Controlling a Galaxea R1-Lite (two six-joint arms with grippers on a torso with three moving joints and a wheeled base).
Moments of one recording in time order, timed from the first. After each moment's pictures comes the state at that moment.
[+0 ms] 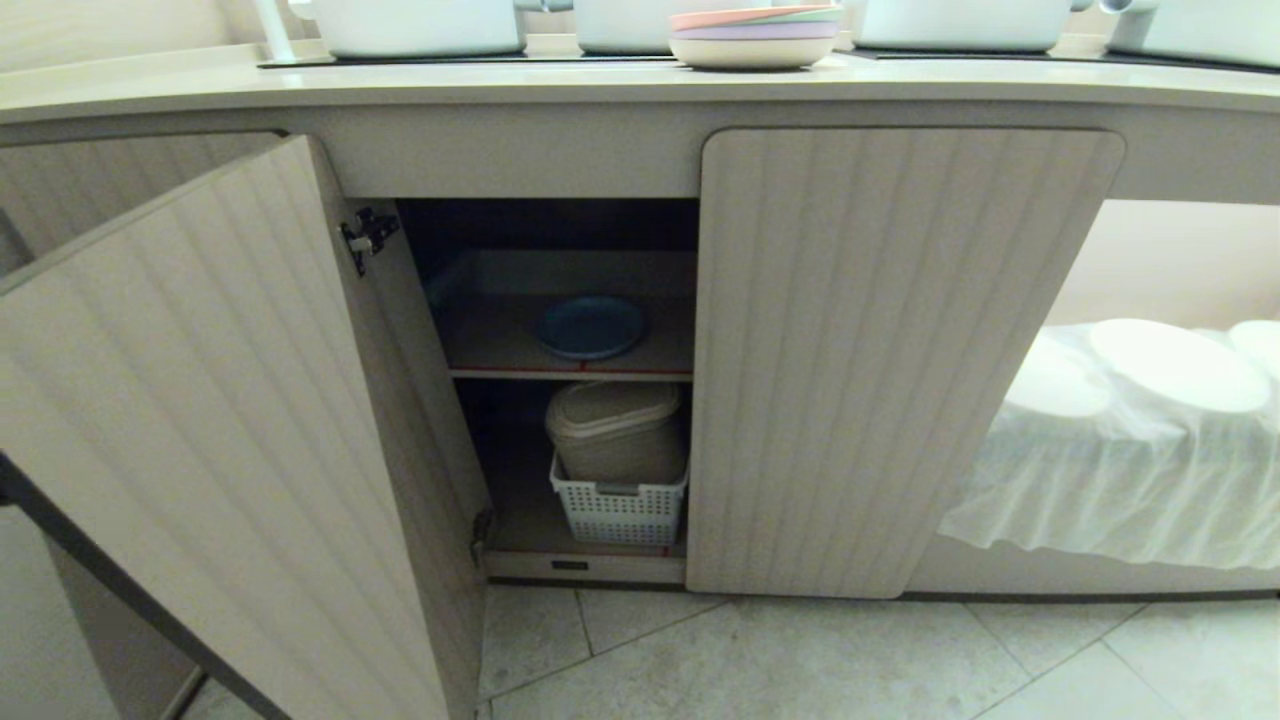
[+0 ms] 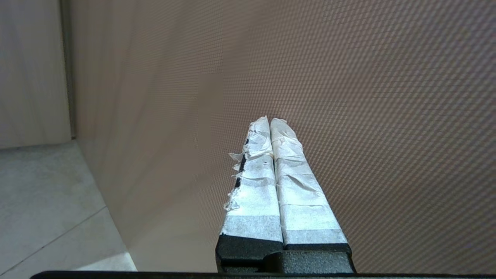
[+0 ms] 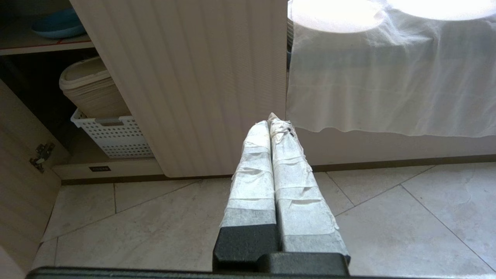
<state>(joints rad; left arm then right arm) 0.52 1.45 -0.87 0.11 -1.09 0.06 0.00 0.00 0.00 0.00 -0.06 0.09</state>
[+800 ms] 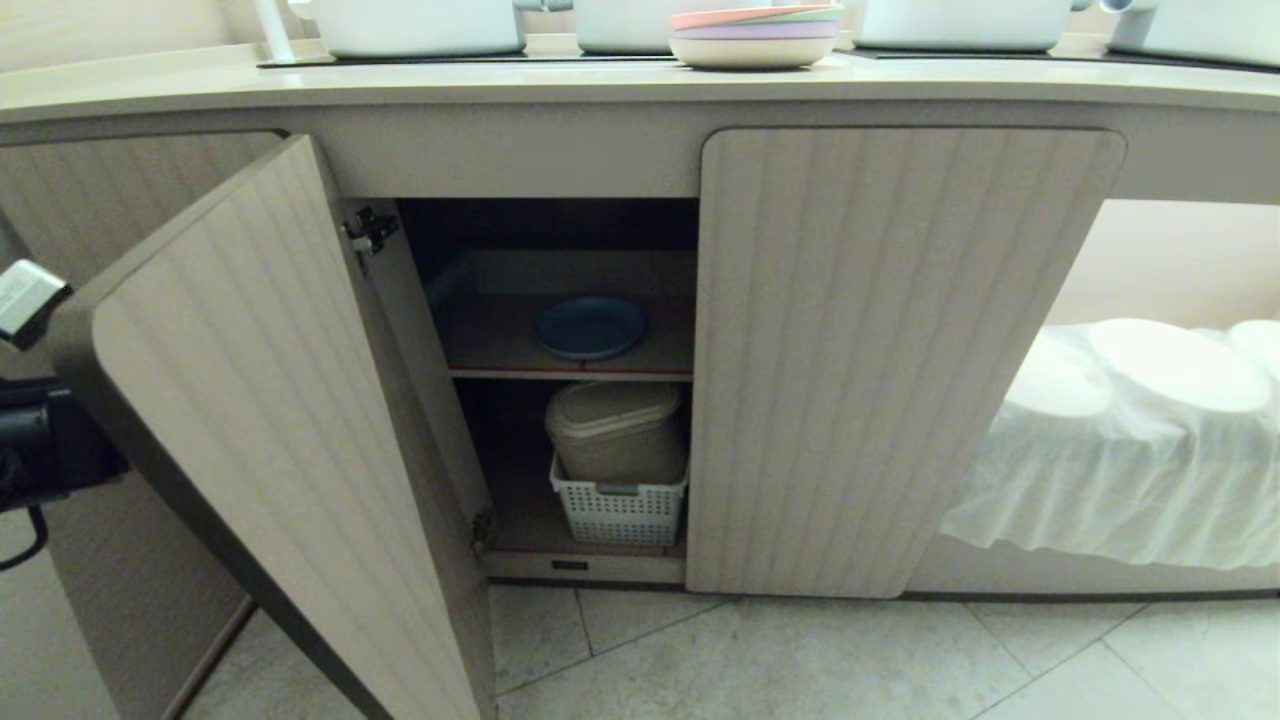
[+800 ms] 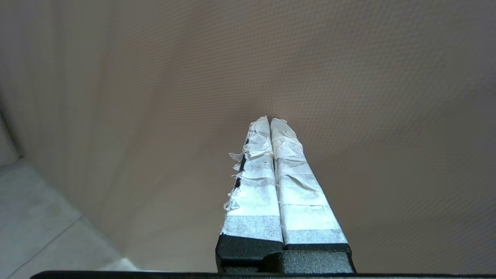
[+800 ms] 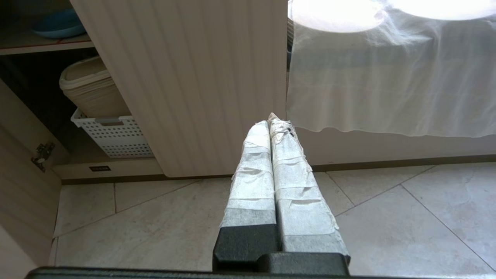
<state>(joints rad) 0.42 1.43 -0.86 0.10 -1.16 0.06 0.00 0.00 0.00 0.00 -0.06 0.09</state>
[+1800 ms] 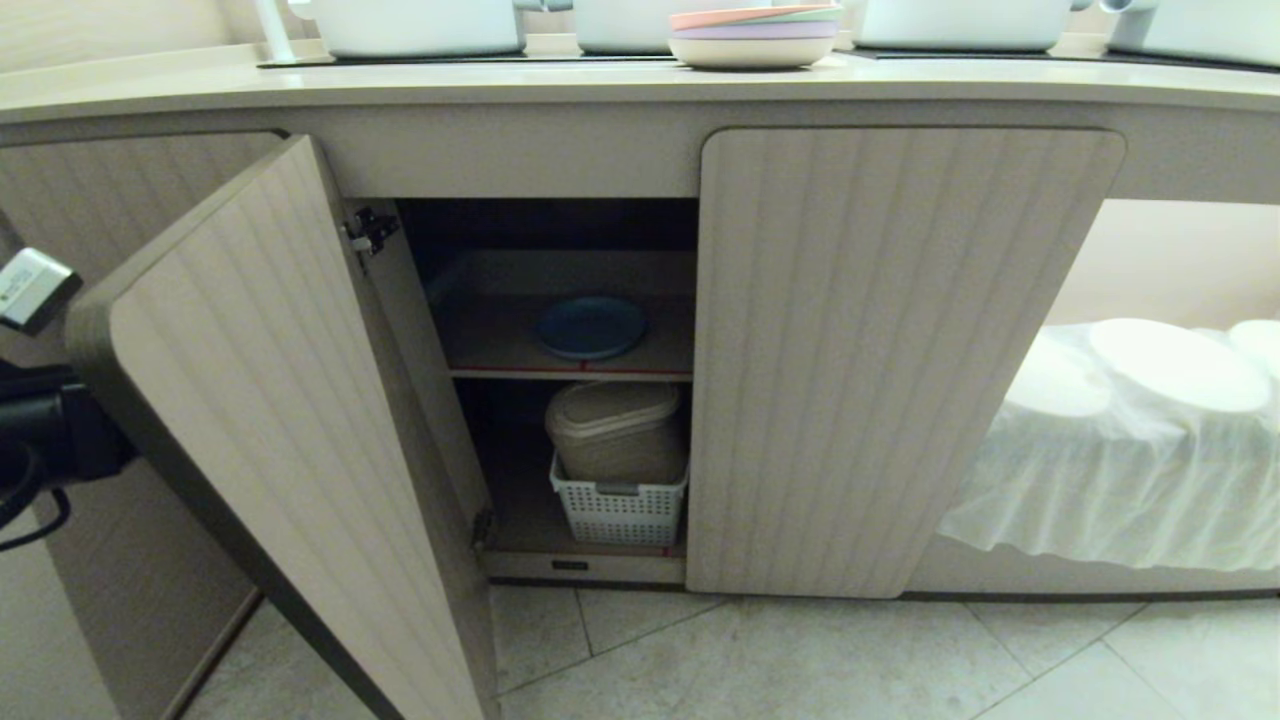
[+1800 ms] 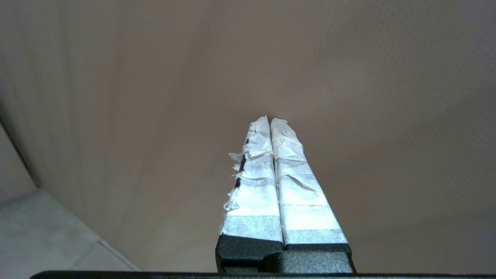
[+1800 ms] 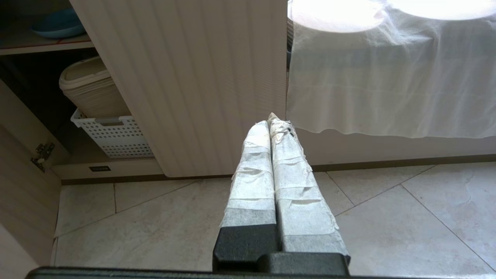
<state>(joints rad) 0.42 1.46 -0.84 -0.05 -1.16 0.06 0.00 0.00 0.00 0.00 -0.06 0.09</state>
